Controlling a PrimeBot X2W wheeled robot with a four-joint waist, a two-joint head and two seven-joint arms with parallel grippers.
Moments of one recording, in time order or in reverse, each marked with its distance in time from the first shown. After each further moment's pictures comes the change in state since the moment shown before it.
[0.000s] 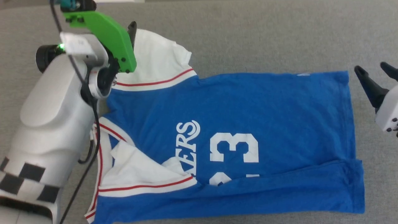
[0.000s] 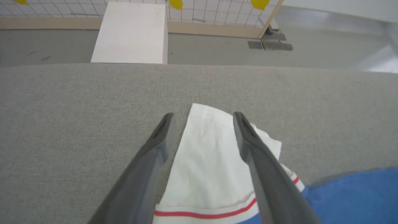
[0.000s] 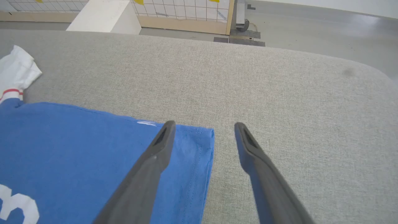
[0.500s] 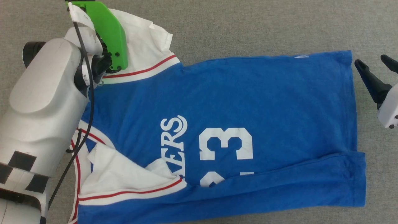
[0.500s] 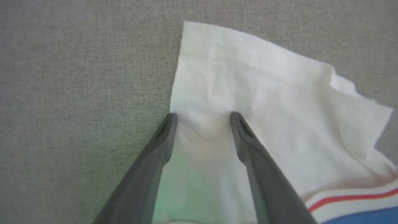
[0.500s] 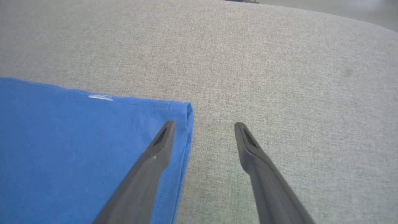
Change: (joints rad) left arm -0.099 0.044 -0.104 0.088 0.029 0.049 0.361; right arm -0.025 -0.051 0.051 0.011 0.046 0.000 -0.053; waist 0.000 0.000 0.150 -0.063
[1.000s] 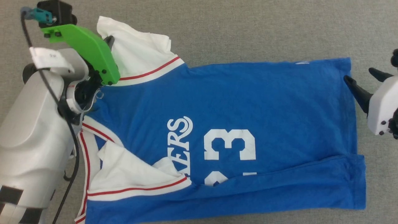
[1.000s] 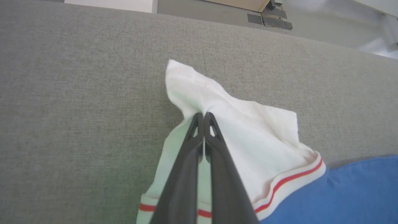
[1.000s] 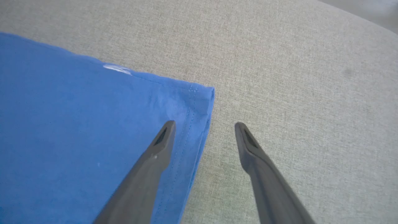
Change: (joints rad) left arm 0.209 0.030 0.177 -0.215 -0.120 -0.041 -0.303; right arm -0.013 -0.043 0.096 0.024 -0.047 0.000 0.092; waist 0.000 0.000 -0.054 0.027
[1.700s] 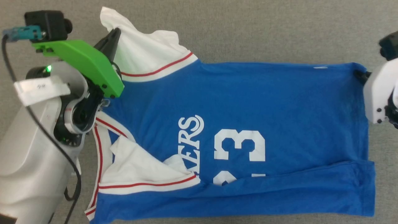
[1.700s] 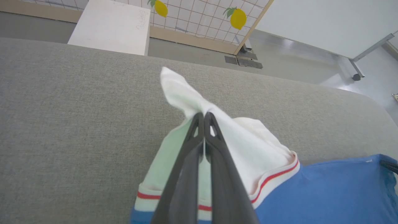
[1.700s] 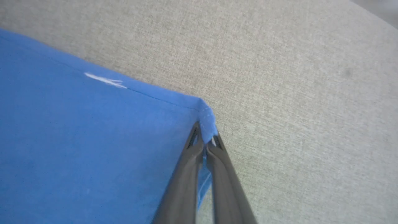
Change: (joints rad) left arm 0.139 0.022 0.058 -0.274 -0.039 -0.001 -0.121; right arm -0.144 -0.036 0.118 0.170 -0.017 0.000 0.072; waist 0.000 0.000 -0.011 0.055
